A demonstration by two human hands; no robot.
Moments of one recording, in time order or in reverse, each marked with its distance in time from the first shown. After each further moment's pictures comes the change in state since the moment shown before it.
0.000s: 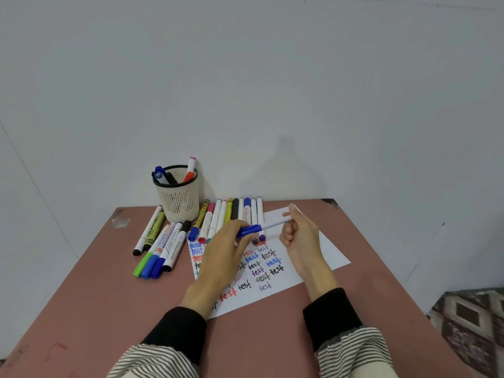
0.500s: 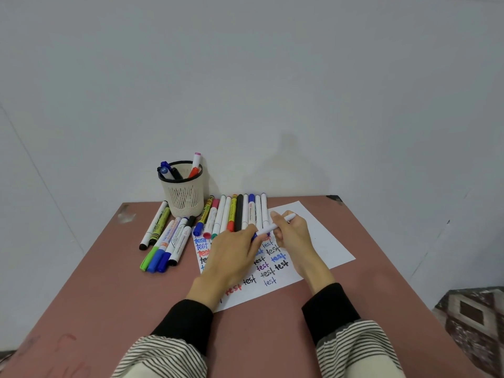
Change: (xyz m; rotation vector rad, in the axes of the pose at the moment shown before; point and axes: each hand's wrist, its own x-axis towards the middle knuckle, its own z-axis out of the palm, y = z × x) left_hand -0.002 0.007 -0.002 0.450 -0.179 0.112; right_hand -0.013 0.004 0.012 -0.422 -0.144 -0.035
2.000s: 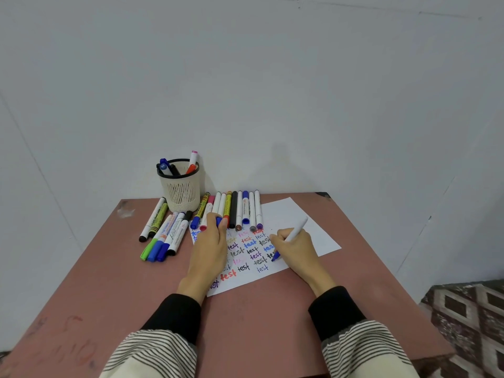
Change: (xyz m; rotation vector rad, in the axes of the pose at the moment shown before) left_hand -0.026 -0.004 -0.017 -0.532 0.081 -0.432; right_hand -0.028 0.026 -0.030 -0.514 0.024 -0.145
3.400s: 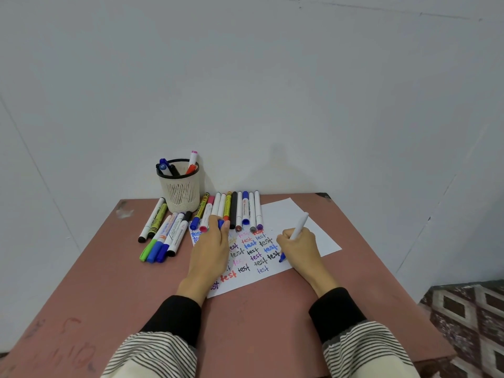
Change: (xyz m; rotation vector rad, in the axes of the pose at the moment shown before) left_hand 0.003 -0.003 0.002 0.139 -0.049 -0.035; right_hand 0.004 0.003 -0.004 -0.047 0.053 0.056
